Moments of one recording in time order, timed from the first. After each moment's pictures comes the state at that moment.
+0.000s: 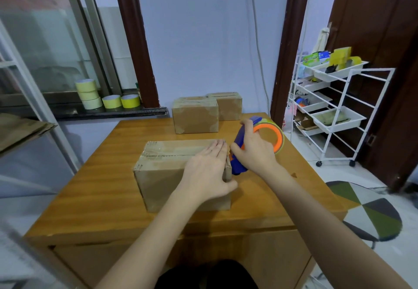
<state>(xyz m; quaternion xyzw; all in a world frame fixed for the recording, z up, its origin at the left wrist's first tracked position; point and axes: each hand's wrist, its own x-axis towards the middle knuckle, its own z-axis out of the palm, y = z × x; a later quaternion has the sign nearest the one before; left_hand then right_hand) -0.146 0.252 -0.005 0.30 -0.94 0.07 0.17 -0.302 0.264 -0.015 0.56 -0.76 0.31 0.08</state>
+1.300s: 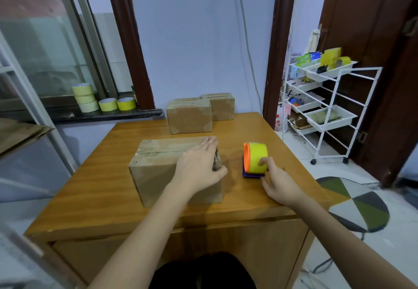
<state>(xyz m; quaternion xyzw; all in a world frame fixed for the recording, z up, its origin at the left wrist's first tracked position) -0.148 0.255 -0.004 0.32 -0.92 0.07 0.20 -0.368 0.345 -0.093 0.64 -0.72 0.28 -0.03</state>
